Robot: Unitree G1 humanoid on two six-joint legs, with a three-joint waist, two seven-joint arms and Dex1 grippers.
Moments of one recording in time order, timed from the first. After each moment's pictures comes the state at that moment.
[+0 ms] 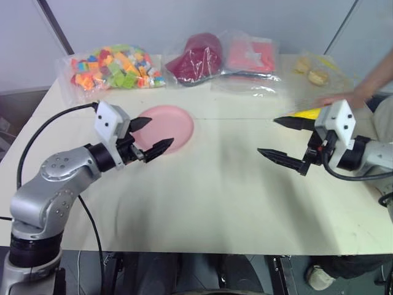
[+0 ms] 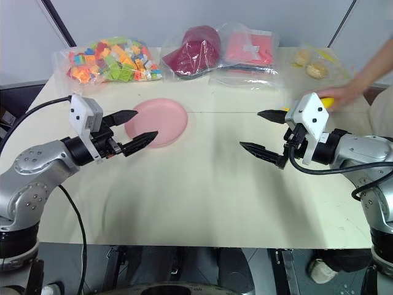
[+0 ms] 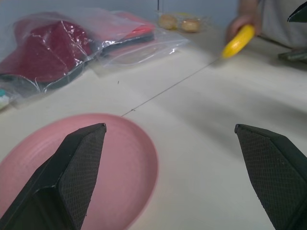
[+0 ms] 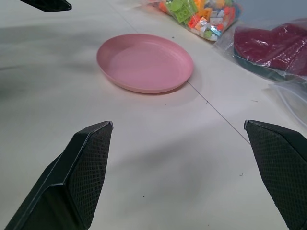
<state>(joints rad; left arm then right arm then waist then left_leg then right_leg) -0.31 0.66 0.19 -0.53 -0.69 0.76 -0.55 -0.25 -0.92 -0.28 -0.47 0.63 0.63 0.86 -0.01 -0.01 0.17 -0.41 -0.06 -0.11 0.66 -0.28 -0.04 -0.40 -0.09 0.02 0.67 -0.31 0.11</state>
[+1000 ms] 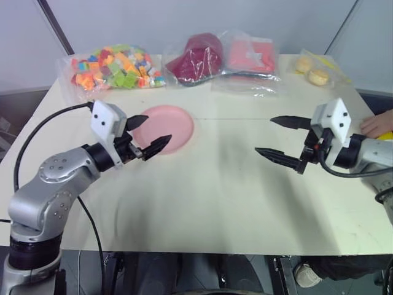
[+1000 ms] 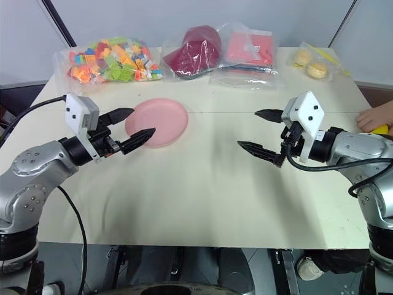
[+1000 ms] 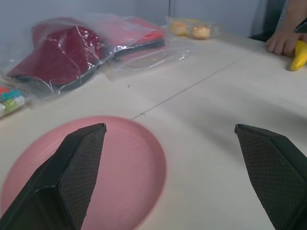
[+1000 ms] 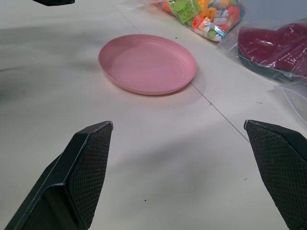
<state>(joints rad) -0.30 0.65 0.20 -0.54 -0.71 0.76 -0.51 -0.28 -0.92 -0.24 -0.45 0.63 0.63 0.86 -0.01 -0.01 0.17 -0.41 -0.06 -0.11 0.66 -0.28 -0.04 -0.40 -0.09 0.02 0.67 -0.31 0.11</state>
